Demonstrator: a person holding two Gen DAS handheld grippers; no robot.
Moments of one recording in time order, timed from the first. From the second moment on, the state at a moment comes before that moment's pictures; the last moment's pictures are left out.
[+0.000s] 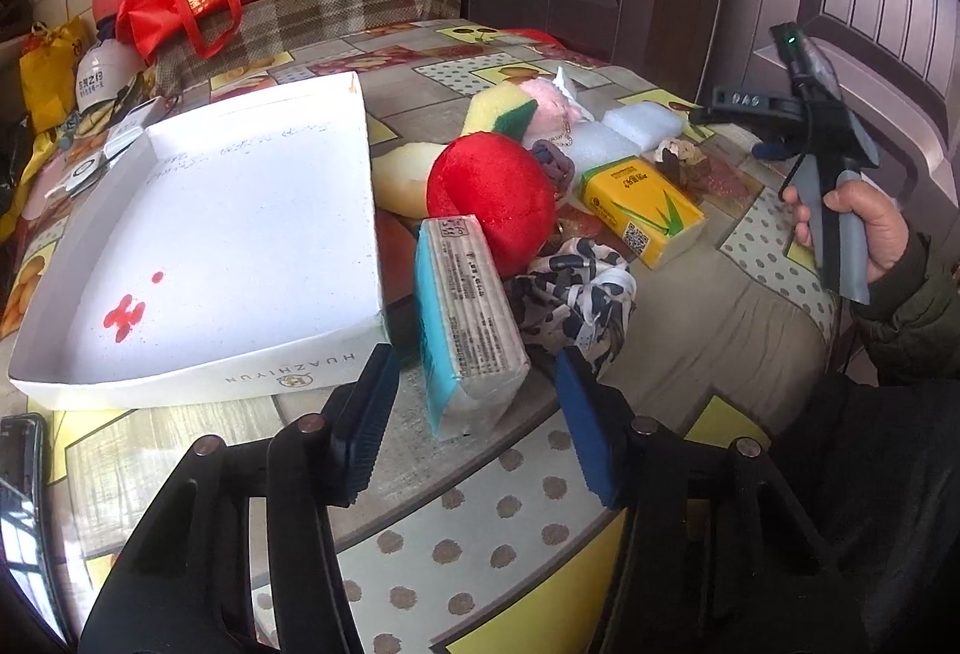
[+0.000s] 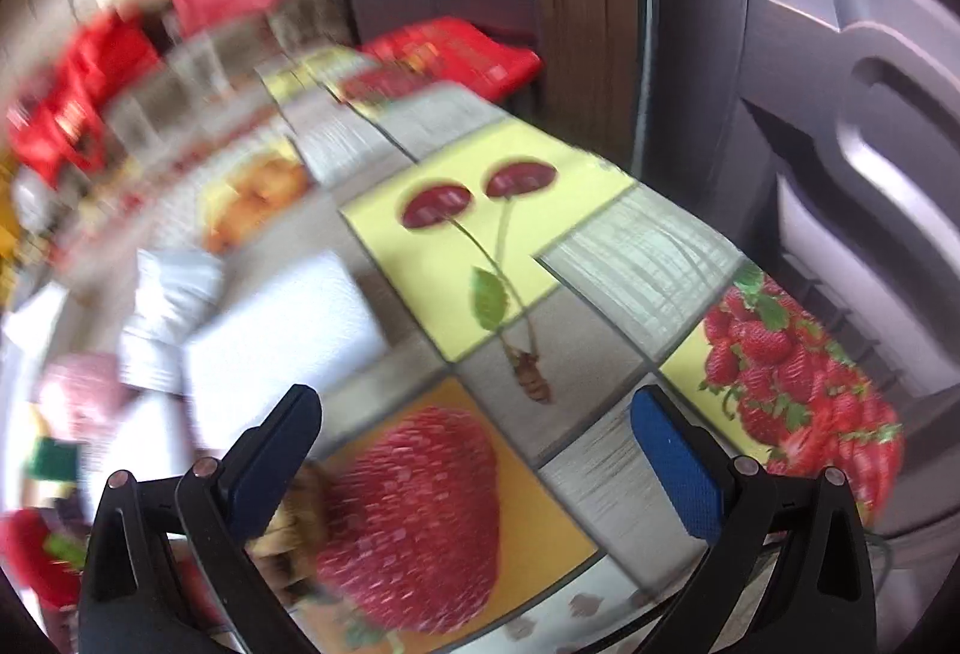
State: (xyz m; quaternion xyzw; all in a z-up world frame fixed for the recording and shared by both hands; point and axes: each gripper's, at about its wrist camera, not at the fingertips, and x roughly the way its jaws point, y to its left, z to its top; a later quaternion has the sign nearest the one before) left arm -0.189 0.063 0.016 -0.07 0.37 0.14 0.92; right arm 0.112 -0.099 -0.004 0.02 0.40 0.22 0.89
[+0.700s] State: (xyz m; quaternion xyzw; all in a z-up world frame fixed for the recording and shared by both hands) left arm -0.185 0.068 0.008 -0.06 0.37 0.16 0.91; right arm -0.021 -0.017 -0.007 -0.27 0.30 0.52 0.75
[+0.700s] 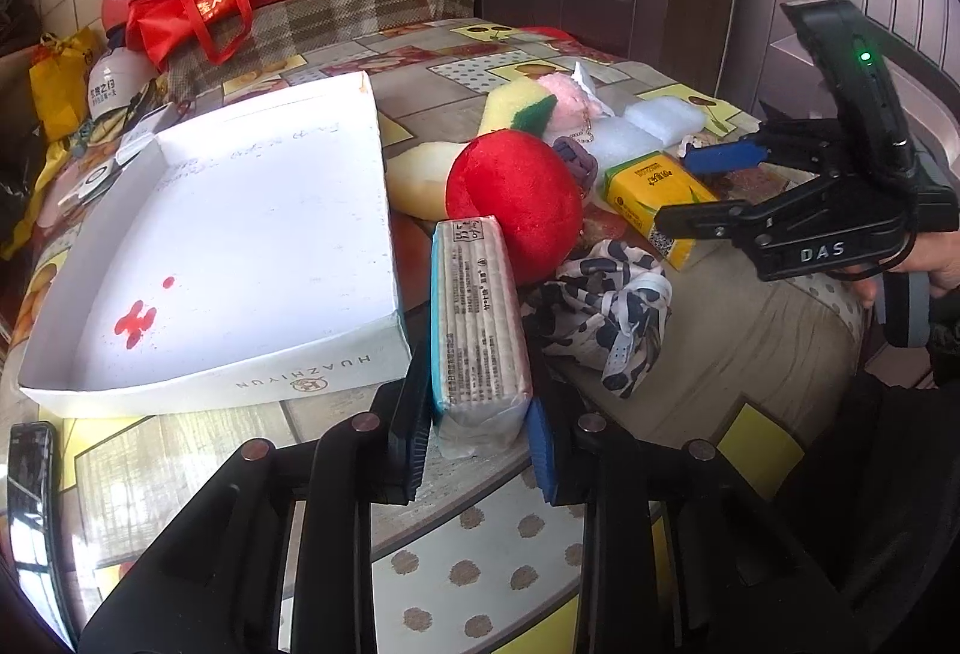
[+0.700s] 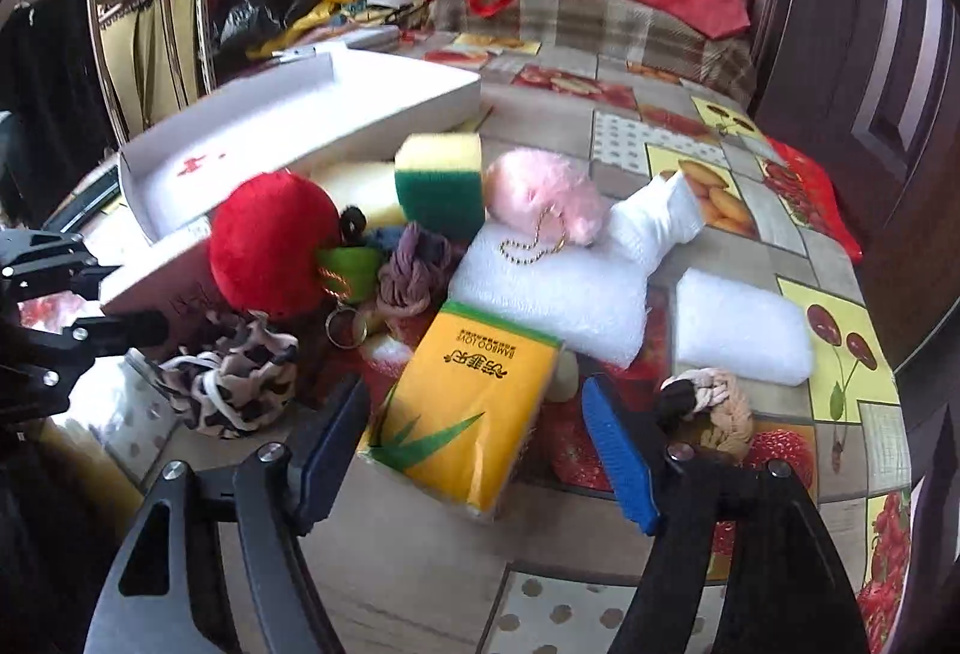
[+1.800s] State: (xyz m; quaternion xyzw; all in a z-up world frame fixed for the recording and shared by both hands) left arm -0.263 0.151 0.055 -0.07 0.14 0.37 0.92; right arm -0.063 -0.028 0.044 -0.03 0.12 0.58 0.81
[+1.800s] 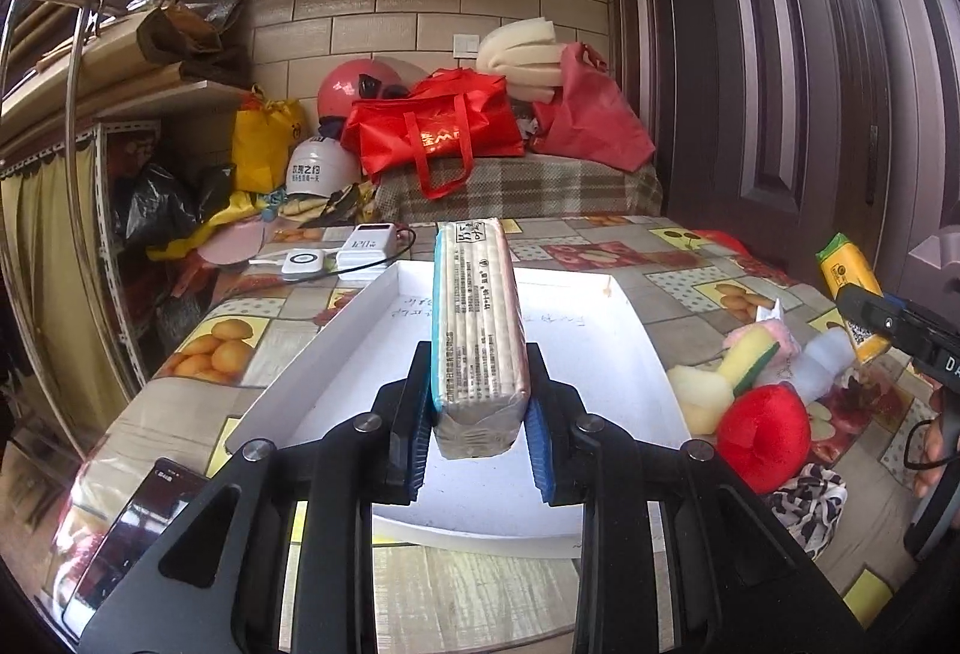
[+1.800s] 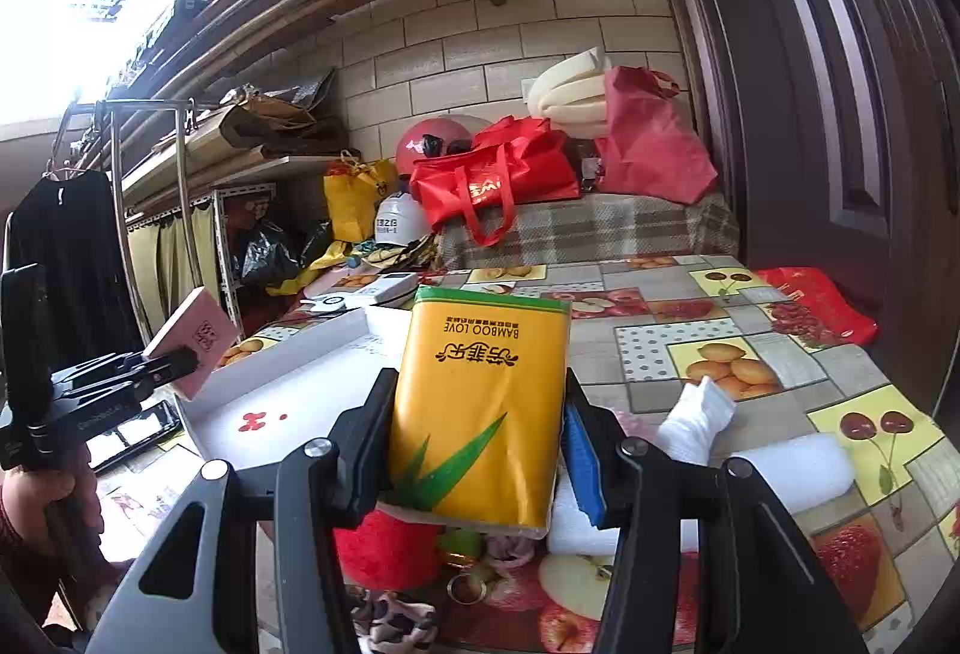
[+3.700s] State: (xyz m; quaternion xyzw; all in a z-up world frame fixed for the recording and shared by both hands) left arm -0.253 0.234 0.045 -0.13 0.14 0.44 0.88; right arm -0.134 0.080 0.036 -0.06 0.13 0.63 0.77
